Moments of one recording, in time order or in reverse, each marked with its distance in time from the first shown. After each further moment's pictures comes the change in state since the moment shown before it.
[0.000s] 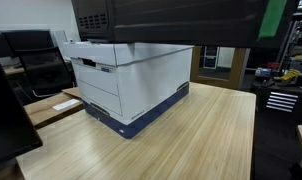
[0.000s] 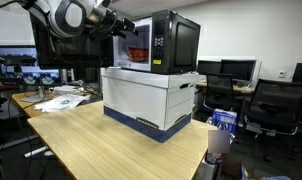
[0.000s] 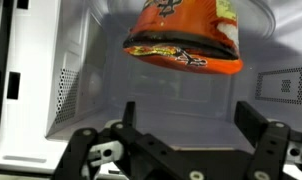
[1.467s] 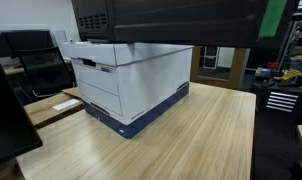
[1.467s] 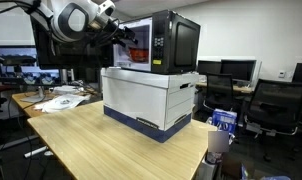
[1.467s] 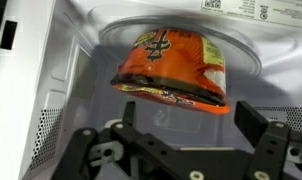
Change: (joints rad) arm 0.016 0.038 -0.013 0.000 -0.041 -0.065 -0.006
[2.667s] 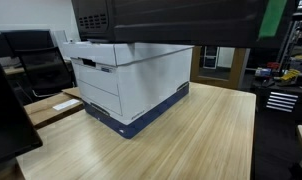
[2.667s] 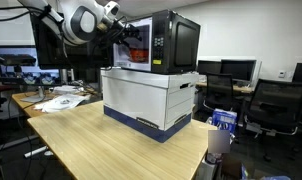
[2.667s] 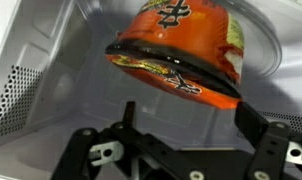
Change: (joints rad) arm -0.008 0.096 -0.008 0.096 -0.101 0.061 -0.082
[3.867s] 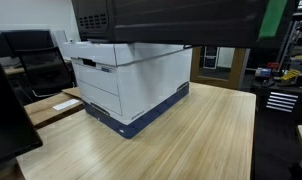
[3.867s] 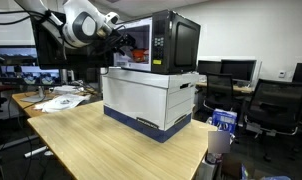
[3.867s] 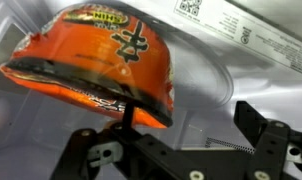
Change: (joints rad) arm 0.049 0.034 0.007 0.017 -0.049 -0.114 0.011
